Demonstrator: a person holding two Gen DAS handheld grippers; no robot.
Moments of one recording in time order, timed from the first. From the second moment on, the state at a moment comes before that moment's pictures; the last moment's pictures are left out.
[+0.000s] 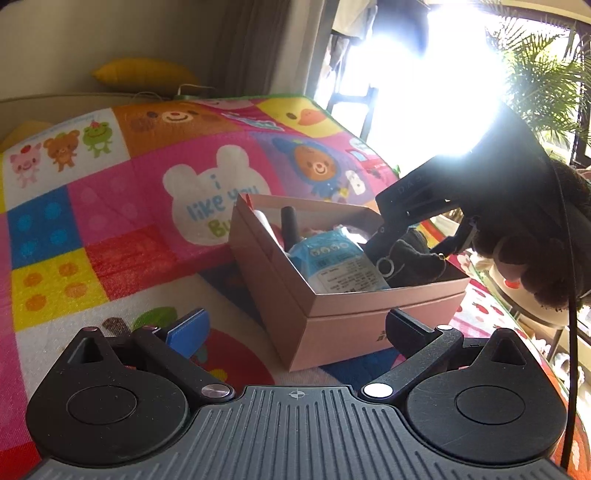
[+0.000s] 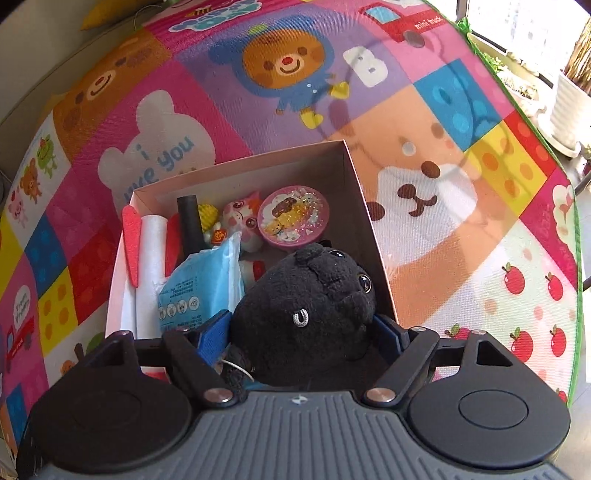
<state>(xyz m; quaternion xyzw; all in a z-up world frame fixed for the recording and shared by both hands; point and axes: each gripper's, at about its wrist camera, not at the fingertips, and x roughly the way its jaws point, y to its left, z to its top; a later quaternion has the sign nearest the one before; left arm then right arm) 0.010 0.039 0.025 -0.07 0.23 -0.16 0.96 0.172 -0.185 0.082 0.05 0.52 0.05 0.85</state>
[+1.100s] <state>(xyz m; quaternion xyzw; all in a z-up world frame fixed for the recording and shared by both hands) 0.011 0.007 0.028 -0.03 0.26 -0.18 0.95 0.141 -0.205 0.096 0.01 0.37 0.16 0.92</state>
